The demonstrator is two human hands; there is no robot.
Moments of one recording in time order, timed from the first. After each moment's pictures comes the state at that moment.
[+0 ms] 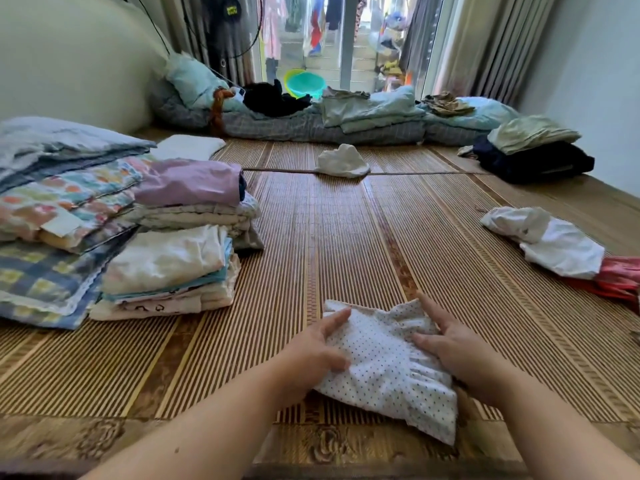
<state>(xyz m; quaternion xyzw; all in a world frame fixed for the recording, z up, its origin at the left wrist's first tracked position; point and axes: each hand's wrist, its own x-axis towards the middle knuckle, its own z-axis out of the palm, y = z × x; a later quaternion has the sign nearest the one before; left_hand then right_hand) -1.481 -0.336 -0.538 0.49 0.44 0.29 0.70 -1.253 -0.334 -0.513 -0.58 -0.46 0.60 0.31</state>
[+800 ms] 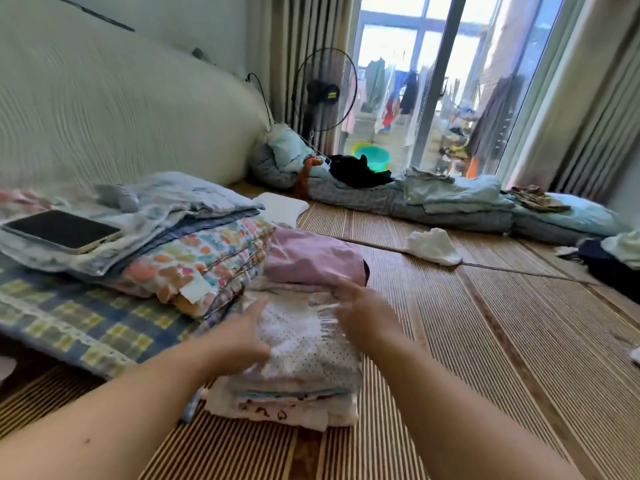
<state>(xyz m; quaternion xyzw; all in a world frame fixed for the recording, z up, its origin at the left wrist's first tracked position) -1.777 -0.251 -0.470 0.56 0.73 0.22 0.32 -1.584 -0.165 -0.457 -0.55 -0.76 0.23 0.24</state>
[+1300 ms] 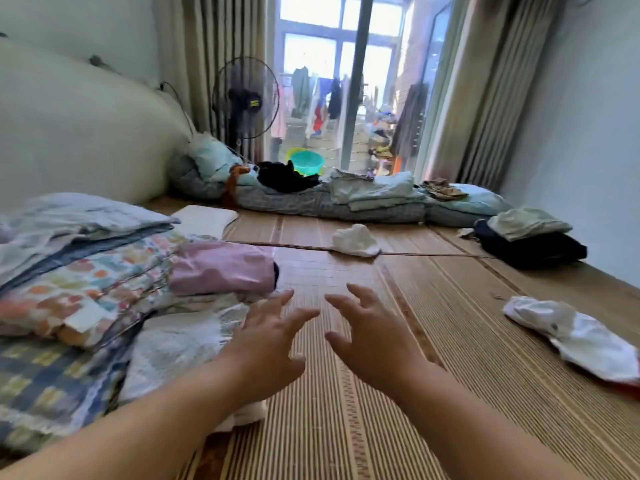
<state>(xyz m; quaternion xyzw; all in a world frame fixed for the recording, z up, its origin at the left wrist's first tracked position) -1.629 -0.259 -0.437 0.77 0.60 0.19 0.11 -1.455 -0.248 -0.418 -0.58 -0.80 0.02 0.18</state>
